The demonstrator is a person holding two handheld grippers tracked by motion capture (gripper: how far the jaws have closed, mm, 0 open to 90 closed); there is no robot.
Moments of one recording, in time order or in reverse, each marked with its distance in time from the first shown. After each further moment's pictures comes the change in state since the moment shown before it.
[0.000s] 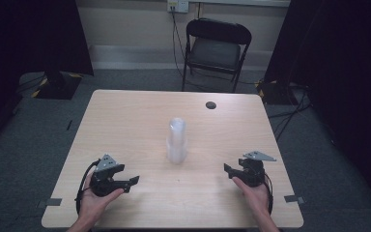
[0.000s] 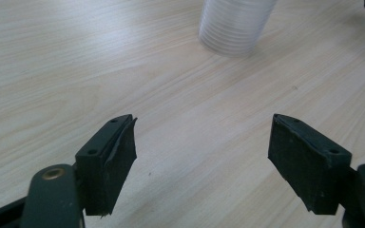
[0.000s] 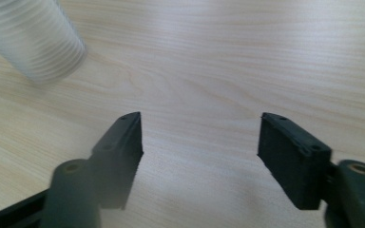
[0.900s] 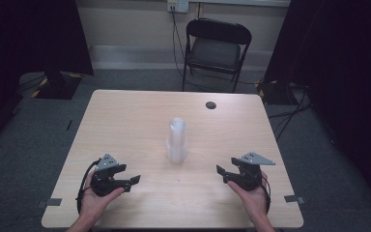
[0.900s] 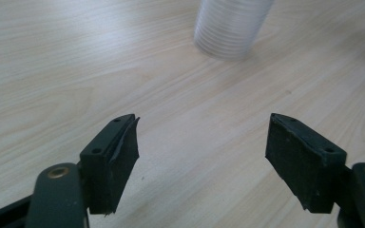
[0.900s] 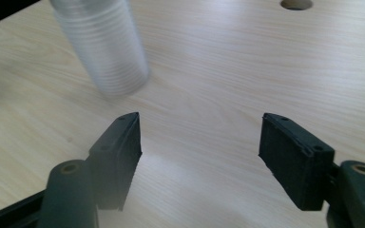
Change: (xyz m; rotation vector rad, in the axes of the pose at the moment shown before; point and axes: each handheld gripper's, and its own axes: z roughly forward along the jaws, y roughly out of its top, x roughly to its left) left arm -0.002 0.001 0.000 -0.009 -0.007 -0.021; right arm 0.031 0.011 -0.022 -0.078 0.129 -0.091
